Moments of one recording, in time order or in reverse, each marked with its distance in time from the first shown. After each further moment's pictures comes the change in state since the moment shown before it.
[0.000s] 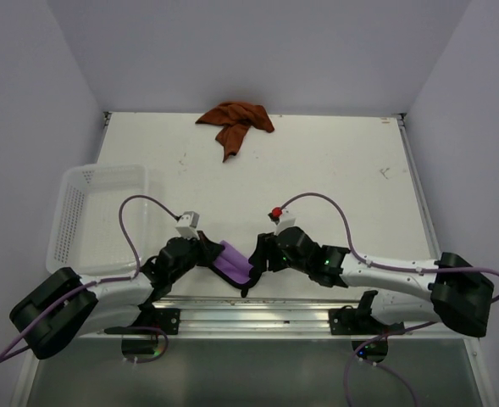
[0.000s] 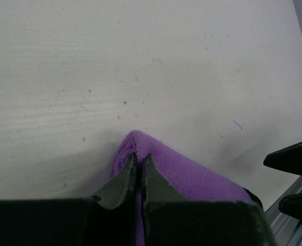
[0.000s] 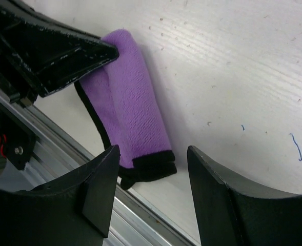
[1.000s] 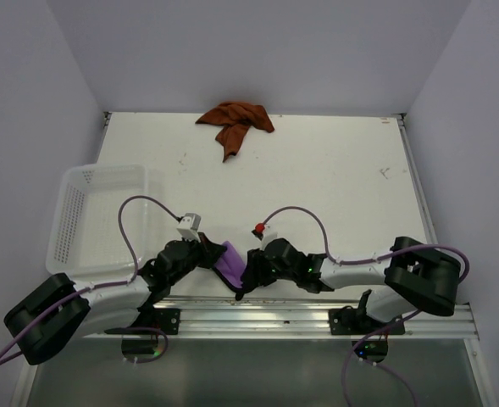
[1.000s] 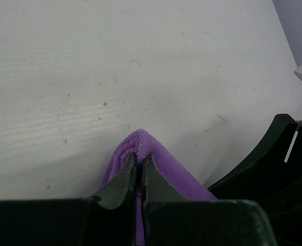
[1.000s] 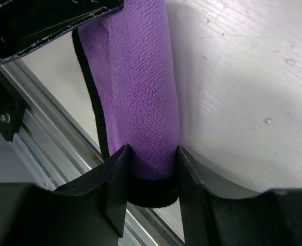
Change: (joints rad) left arm -0.035 -0.060 -0.017 0.017 -0.007 0.039; right arm 0.013 0.249 -0.072 0.291 -0.188 0.012
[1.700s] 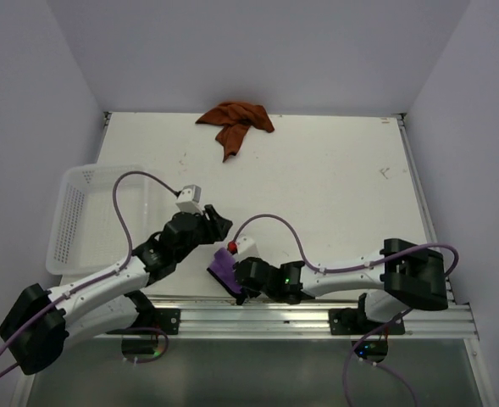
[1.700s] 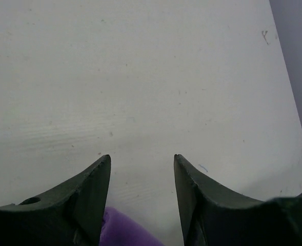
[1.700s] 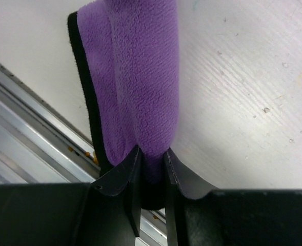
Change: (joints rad) left arm 0.008 -0.090 0.313 -0.465 -0.126 -0.035; right arm 0.251 0.068 0.253 -0.389 0.362 -0.125
